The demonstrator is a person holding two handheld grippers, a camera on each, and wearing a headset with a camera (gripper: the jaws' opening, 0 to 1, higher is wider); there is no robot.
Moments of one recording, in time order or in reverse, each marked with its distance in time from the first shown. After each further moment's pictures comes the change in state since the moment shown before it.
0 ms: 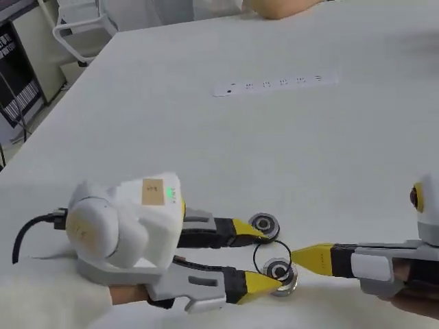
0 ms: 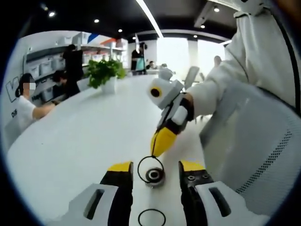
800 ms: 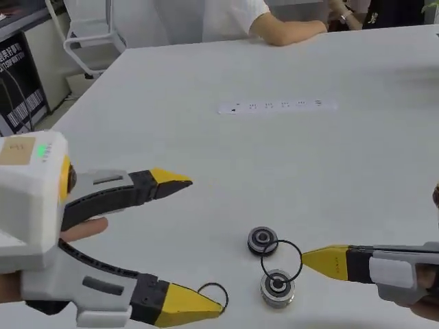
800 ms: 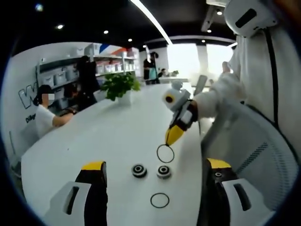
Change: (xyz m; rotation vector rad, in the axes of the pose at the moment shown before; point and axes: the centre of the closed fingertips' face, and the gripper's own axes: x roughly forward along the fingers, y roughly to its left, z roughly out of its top) left arm -0.092 0.003 0.029 0.023 -0.058 0.147; right arm -0.013 0.035 0.016 -0.102 0.009 -0.010
